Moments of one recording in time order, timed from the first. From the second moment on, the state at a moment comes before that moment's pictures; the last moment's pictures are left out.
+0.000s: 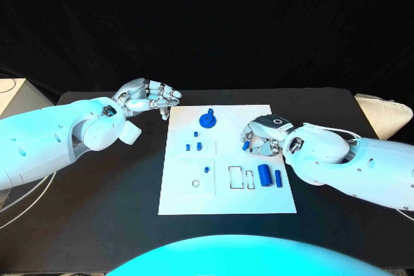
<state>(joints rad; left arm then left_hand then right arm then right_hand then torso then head) 1.18 -0.89 0.00 1.39 -0.40 -0.01 0.26 1.38 -0.22 0.60 0.07 0.17 0.80 0.20 0.30 0.32 0.80 0.14 0.65 0.18 1.02 0.06 1.13 0.50 0.18 1.01 0.15 0.83 0.89 1.17 -0.88 -0.17 1.66 -1.72 -0.30 -0.25 1.53 -0.18 0.20 0.29 0.19 1.05 0.13 0.13 0.36 1.07 0.07 0.30 0.07 1.46 -0.01 1.28 1.04 0.08 1.46 0.09 1.13 1.31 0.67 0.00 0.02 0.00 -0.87</state>
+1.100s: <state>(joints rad) 1.18 -0.89 0.00 1.39 -0.40 -0.01 0.26 1.37 -0.21 0.60 0.07 0.17 0.80 0.20 0.30 0.32 0.80 0.14 0.65 0.18 1.02 0.06 1.13 0.49 0.18 1.01 0.15 0.83 0.88 1.19 -0.91 -0.17 1.74 -1.65 -0.39 -0.28 1.50 -0.20 0.53 0.23 0.11 1.12 0.08 0.24 0.37 1.25 0.08 0.20 0.10 1.47 -0.05 1.29 1.06 0.07 1.47 0.06 1.24 1.31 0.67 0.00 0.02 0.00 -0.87</state>
